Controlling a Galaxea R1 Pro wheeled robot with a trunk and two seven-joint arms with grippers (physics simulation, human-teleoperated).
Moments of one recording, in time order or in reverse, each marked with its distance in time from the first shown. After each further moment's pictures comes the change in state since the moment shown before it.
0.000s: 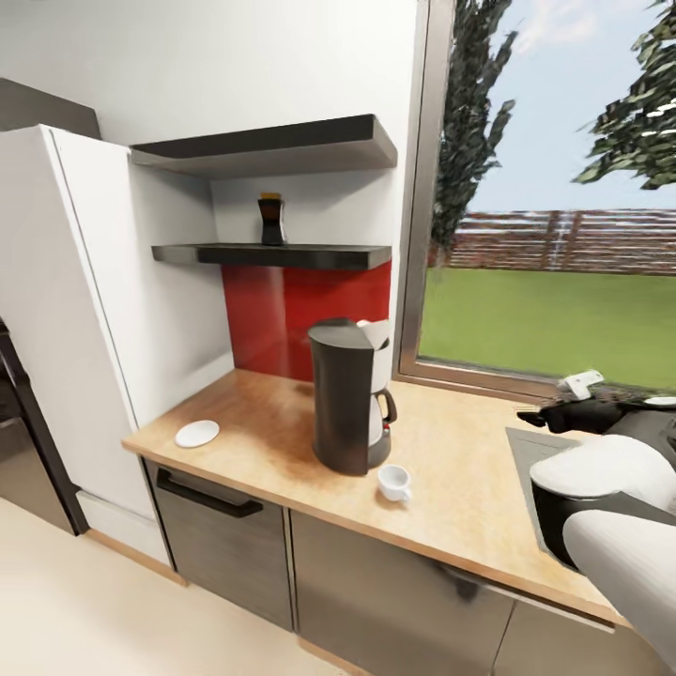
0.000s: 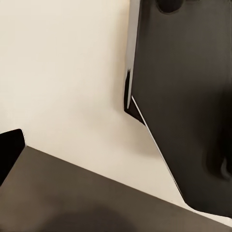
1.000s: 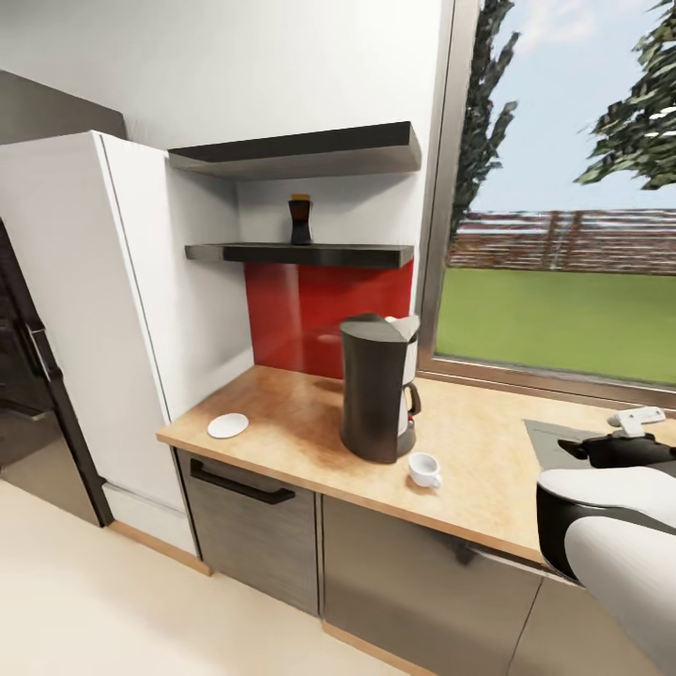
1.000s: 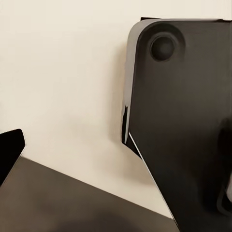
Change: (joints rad) left arm -0.025 -0.001 0.001 -0.071 0.000 0.001 -0.001; right arm 0.041 -0.006 -0.184 -0.190 -0.004 -0.106 -0.003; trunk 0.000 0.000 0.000
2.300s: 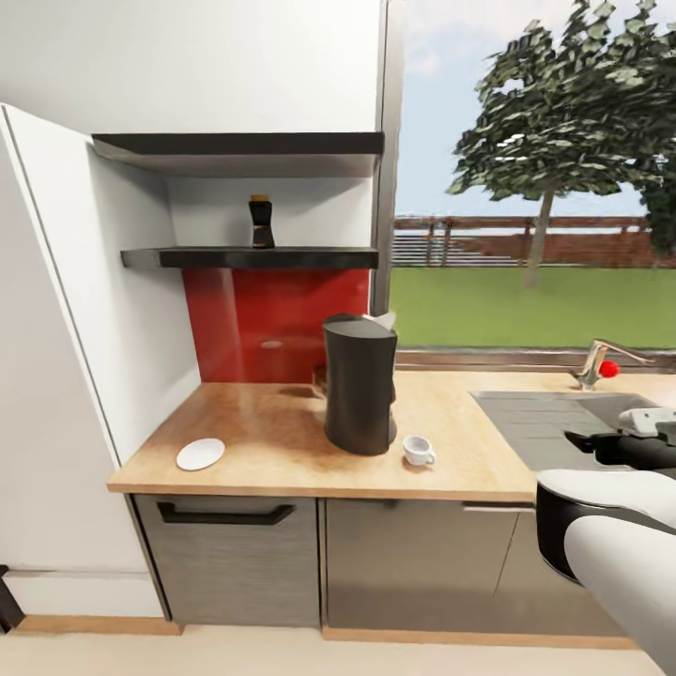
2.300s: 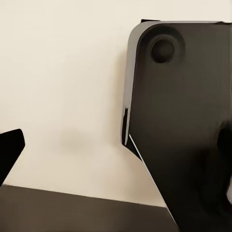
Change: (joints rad) left arm 0.000 0.000 0.001 0.002 0.000 0.000 0.001; right arm 0.000 0.001 -0.030 -0.035 -0.109 -0.001 -0.002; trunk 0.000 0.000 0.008
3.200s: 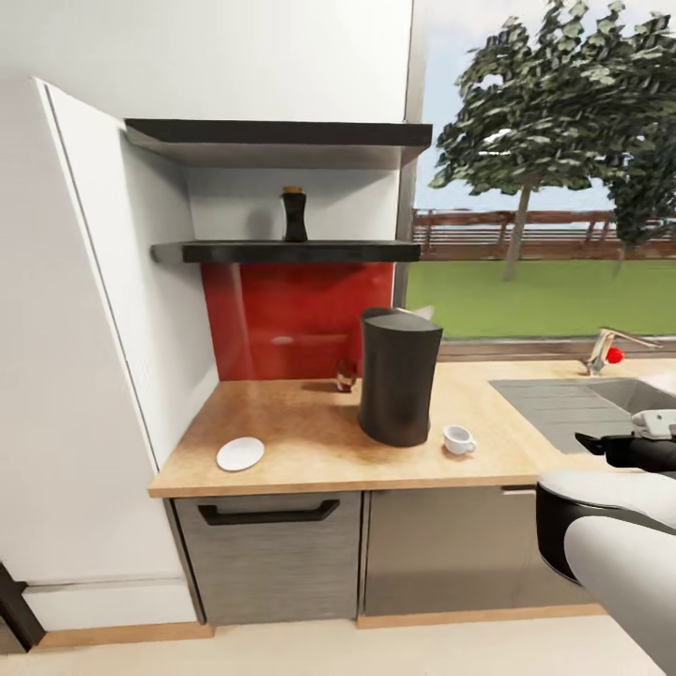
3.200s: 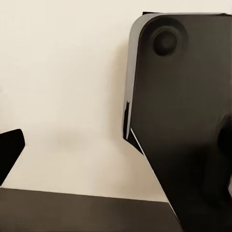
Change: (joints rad) left arm 0.000 0.002 0.000 0.000 0.000 0.000 0.000; right arm 0.001 0.001 0.001 -0.048 -0.001 0.001 0.000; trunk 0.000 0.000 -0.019
